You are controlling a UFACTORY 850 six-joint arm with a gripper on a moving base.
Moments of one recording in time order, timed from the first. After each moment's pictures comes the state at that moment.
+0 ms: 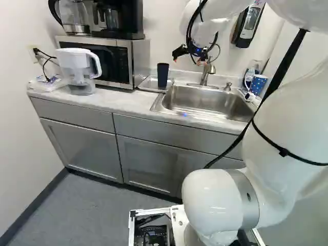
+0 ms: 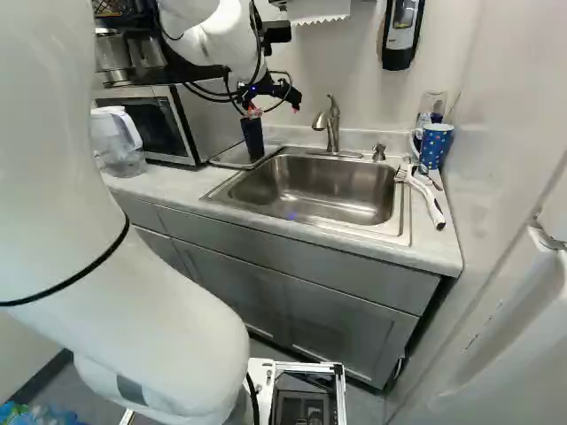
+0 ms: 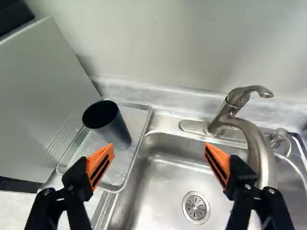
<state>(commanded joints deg) -5.1 4.3 -63.7 0.0 -14.2 1.7</state>
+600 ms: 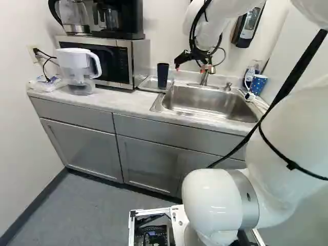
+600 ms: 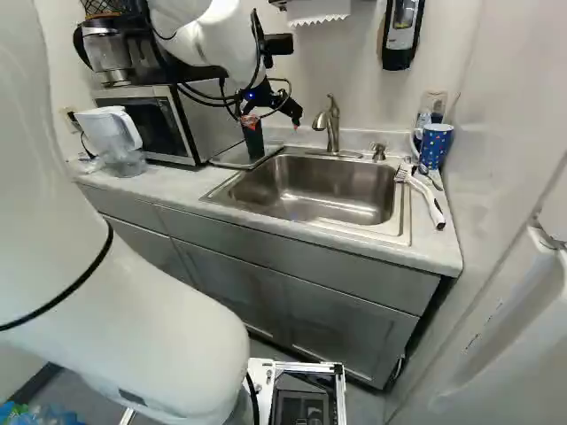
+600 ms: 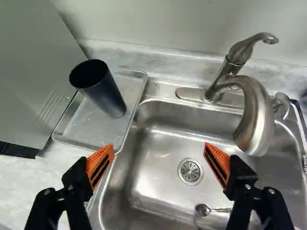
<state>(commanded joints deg) -6.4 8.5 -59.7 0.0 -22.8 1.7</state>
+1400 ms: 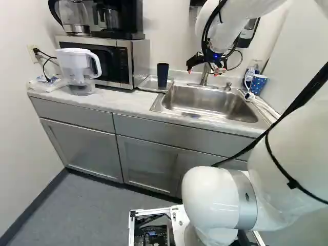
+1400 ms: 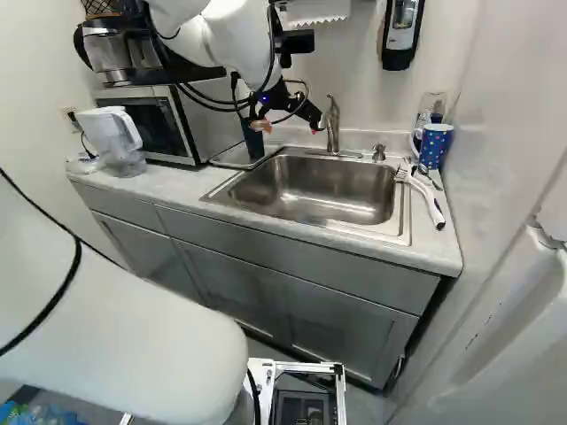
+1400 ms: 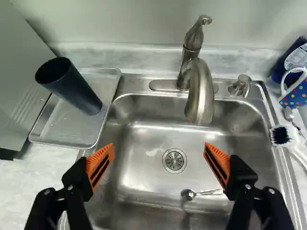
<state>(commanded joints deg) -12.7 14.1 -54.7 0.0 -22.8 1.7</state>
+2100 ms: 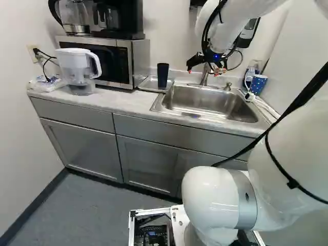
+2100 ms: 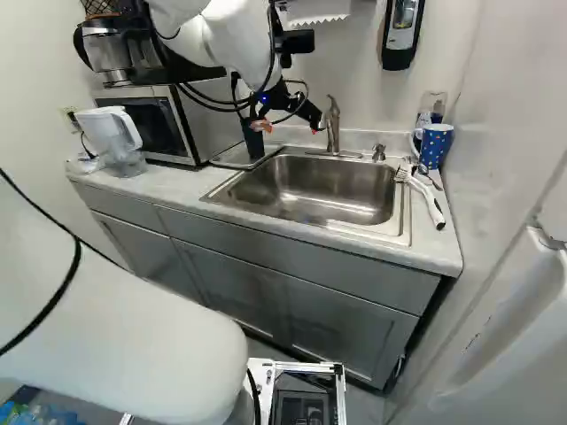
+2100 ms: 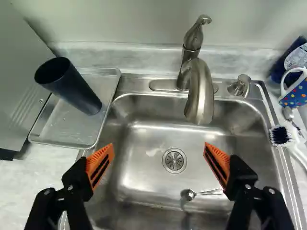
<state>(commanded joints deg) -12.7 14.1 -54.7 0.0 -22.8 1.7</state>
